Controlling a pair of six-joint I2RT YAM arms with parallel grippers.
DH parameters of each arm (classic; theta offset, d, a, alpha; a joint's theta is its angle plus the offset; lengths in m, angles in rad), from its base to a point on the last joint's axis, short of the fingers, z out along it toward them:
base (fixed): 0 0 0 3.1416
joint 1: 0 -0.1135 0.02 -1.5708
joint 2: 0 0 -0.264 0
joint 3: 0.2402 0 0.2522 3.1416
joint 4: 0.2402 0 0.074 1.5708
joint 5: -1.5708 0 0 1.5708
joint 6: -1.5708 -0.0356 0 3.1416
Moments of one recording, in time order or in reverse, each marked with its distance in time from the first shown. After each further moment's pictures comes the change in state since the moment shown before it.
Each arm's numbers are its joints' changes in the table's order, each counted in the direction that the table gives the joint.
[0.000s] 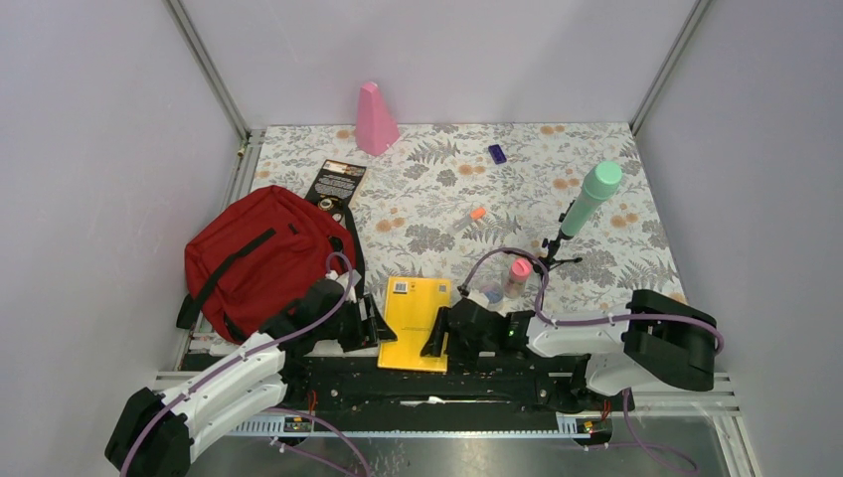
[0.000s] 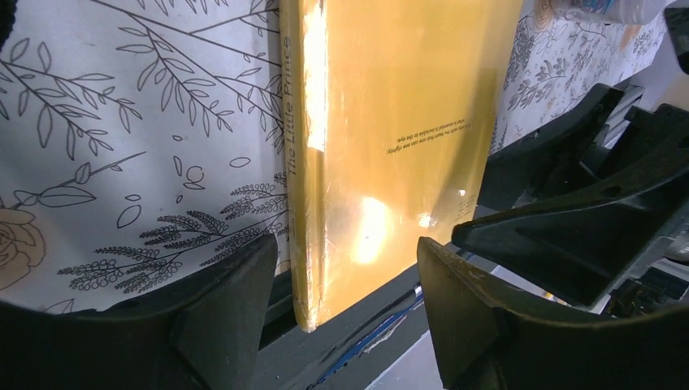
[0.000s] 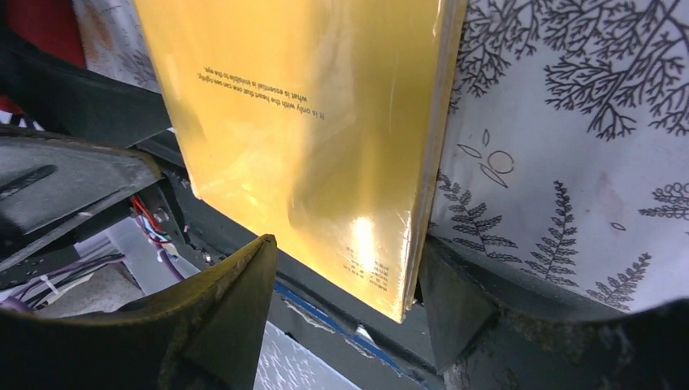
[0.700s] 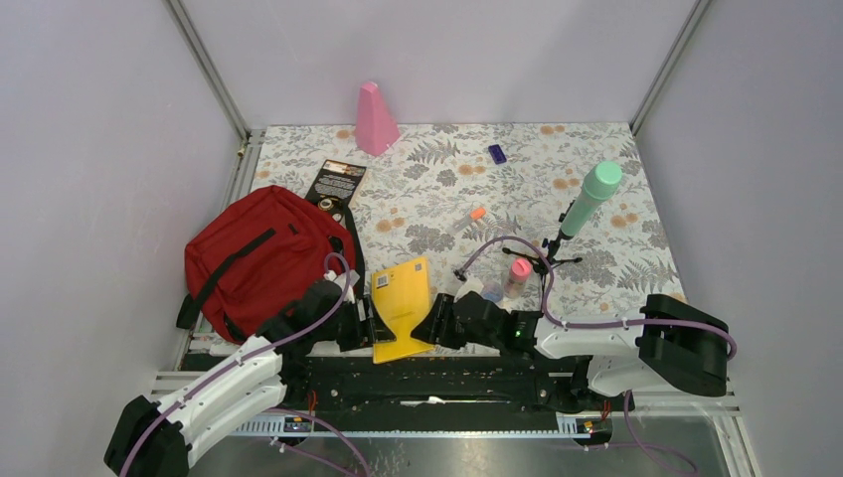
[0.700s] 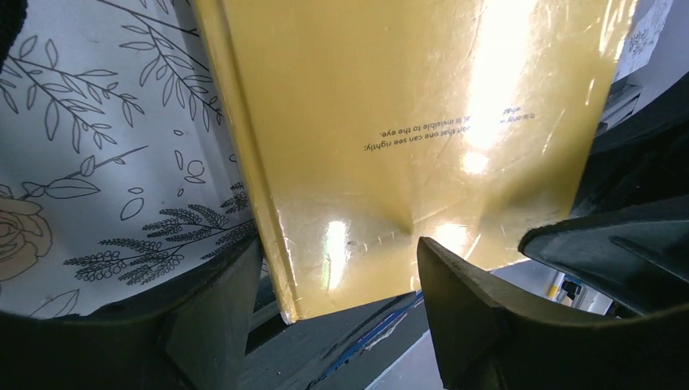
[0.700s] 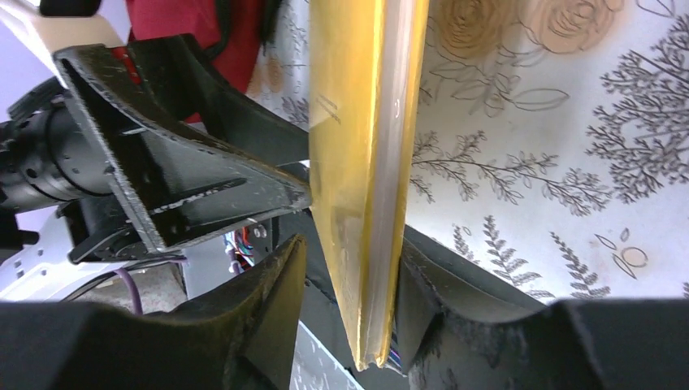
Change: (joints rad) left arm 0.002 0.048 0.000 0.029 0.005 -0.004; right arm 0.002 0.074 -0.016 -0.208 -0.091 0.102
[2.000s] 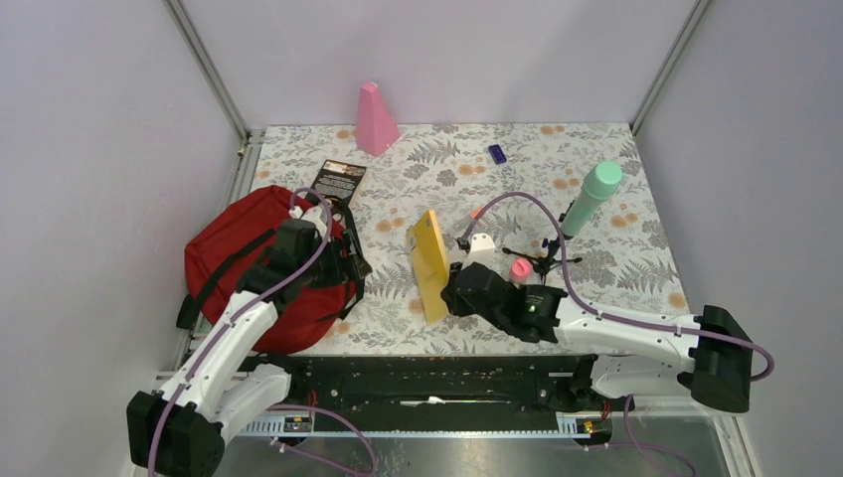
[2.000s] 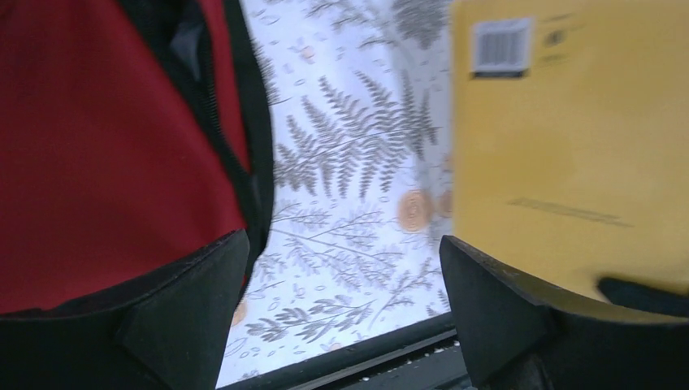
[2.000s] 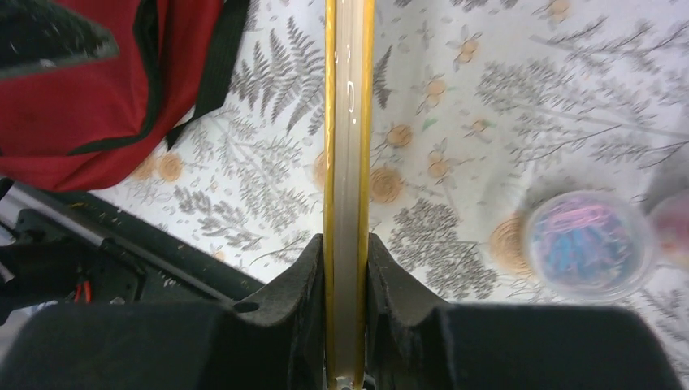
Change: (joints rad) left arm -0.303 -0.193 0.467 0.199 0.160 -0.338; right arm 0.036 0.148 0.288 0.516 -0.312 0.474
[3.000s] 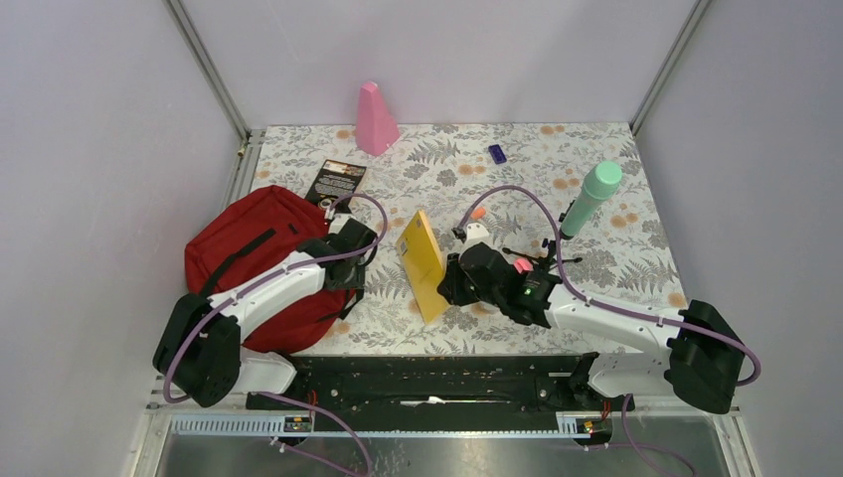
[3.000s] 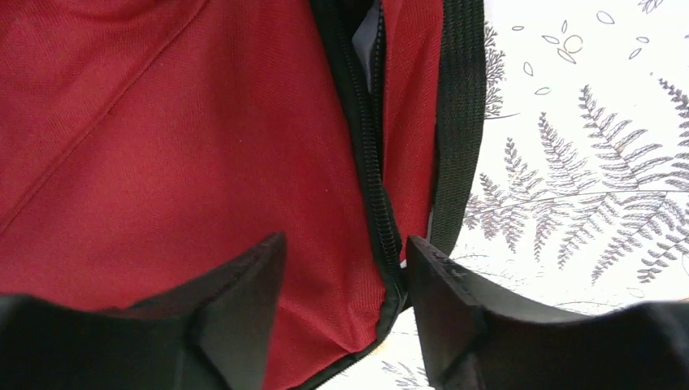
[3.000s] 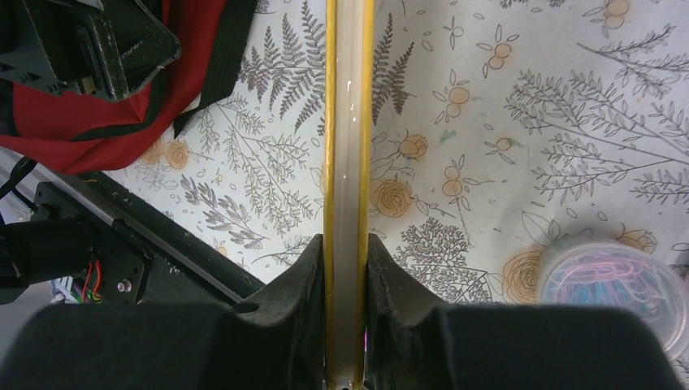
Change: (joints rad) left arm 0.256 -0.429 0.114 0.150 0.664 0.013; right arm 0.182 -0.071 0.001 -0.097 0.253 0.126
